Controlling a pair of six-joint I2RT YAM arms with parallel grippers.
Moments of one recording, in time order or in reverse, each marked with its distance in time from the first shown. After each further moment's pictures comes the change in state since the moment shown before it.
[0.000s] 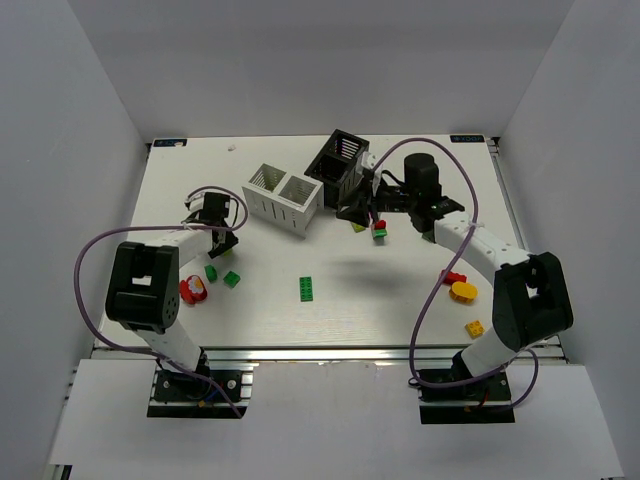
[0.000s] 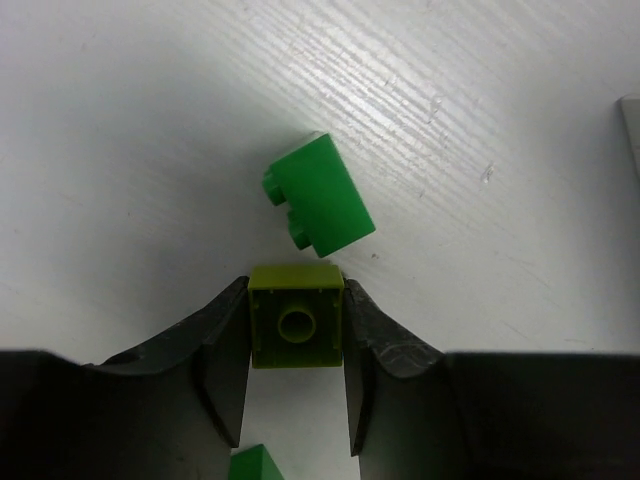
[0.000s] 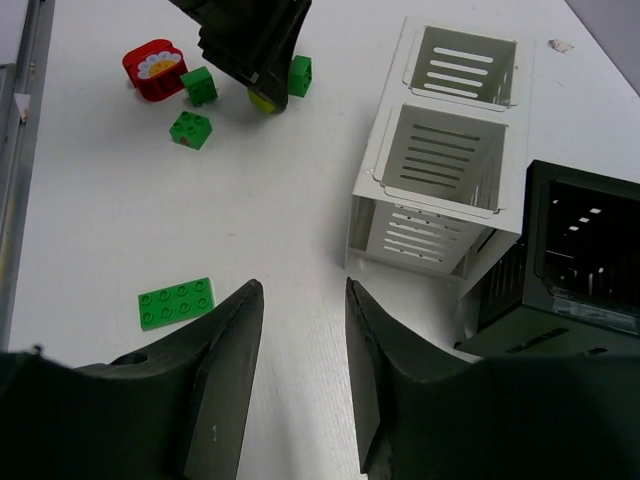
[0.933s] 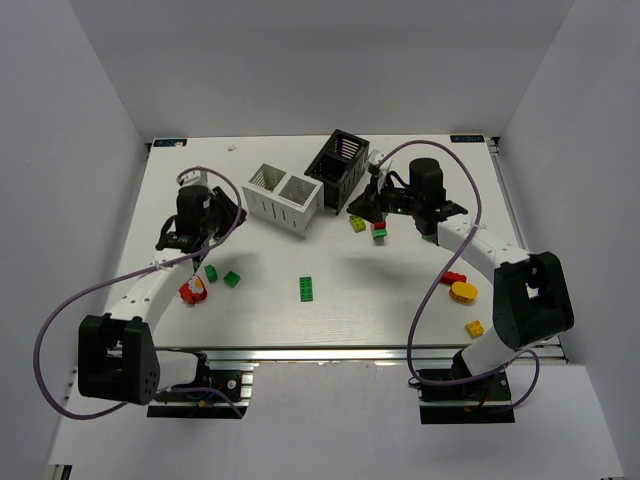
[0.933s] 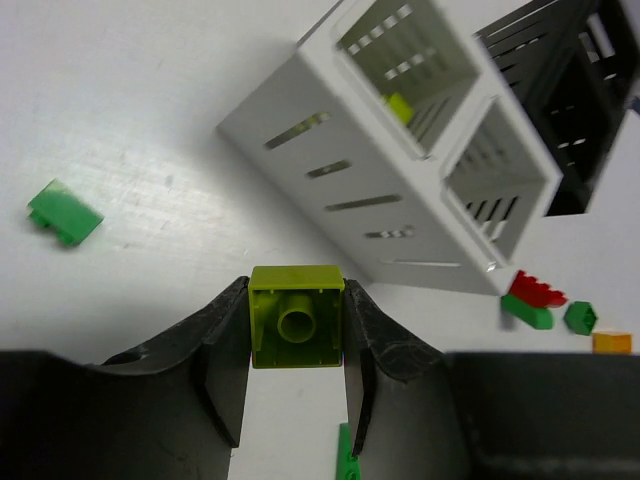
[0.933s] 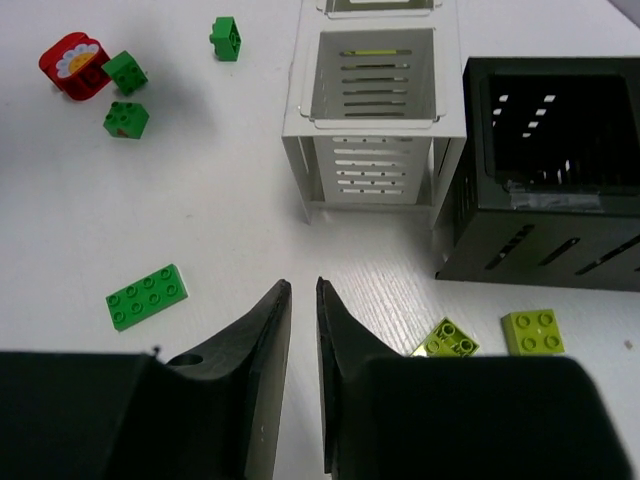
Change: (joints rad) left arm 0.001 -0.429 -0.119 0.182 0.352 0.048; right arm -0.038 0.000 -0.043 0.021 0.142 0.106
